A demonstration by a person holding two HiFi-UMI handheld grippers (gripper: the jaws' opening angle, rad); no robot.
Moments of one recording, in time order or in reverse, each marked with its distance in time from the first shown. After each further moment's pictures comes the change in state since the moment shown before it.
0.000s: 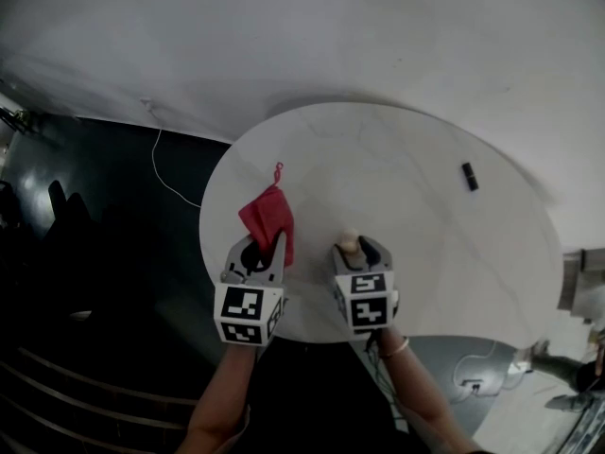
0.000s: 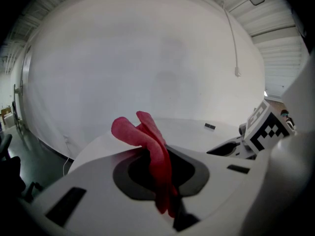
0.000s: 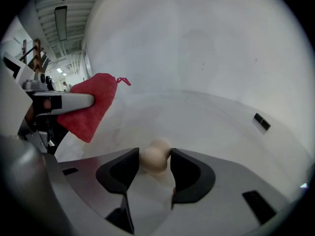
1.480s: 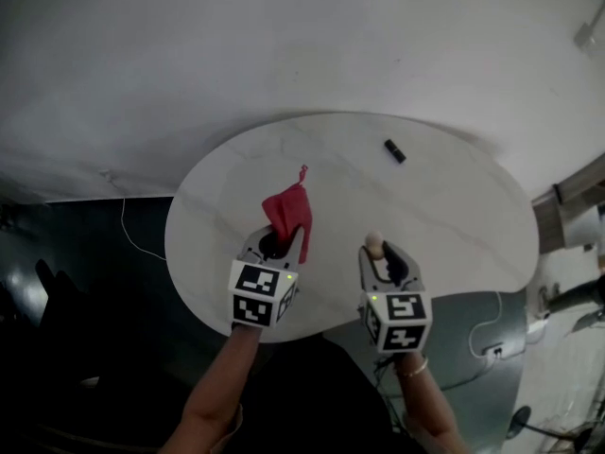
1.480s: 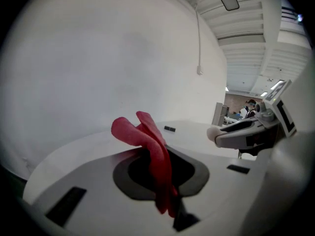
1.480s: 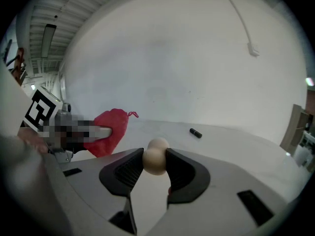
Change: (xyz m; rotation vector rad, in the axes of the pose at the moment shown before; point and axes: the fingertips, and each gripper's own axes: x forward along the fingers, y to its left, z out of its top) left arm 0.039 -0.133 0.038 0.213 0.026 -0.361; right arm -0.158 -0.098 -0.003 0.214 -0.315 -0.290
